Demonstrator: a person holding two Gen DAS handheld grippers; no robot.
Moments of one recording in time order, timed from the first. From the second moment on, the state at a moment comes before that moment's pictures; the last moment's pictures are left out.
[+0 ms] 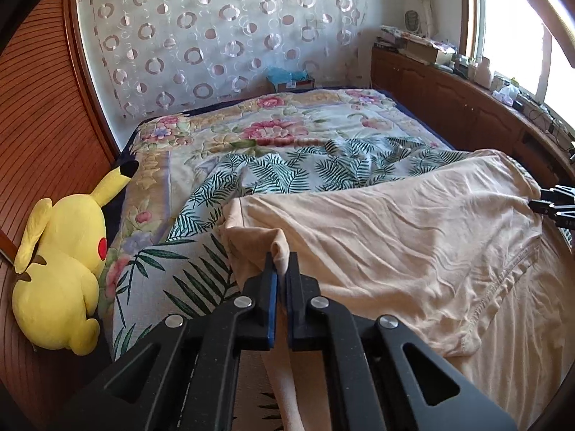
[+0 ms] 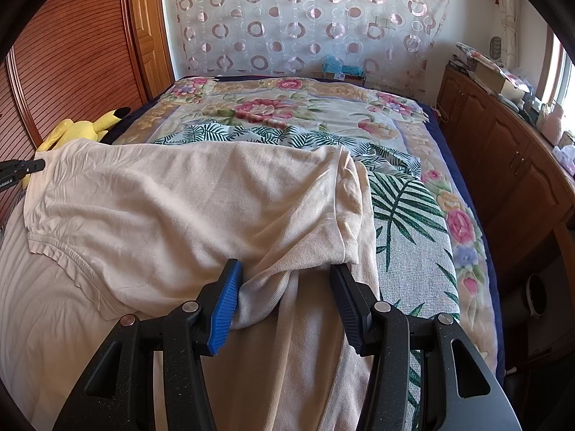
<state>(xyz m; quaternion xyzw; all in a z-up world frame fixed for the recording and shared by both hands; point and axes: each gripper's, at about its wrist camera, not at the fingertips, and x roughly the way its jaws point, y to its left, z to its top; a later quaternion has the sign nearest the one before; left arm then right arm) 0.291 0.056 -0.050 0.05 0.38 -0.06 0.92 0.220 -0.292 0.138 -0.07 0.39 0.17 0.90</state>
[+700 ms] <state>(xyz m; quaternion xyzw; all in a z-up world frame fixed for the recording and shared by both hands) 0.222 0.055 0.018 -0.01 0.29 -0.09 0.95 0.192 -0.297 0.189 -0.08 0.29 0.21 0.93</state>
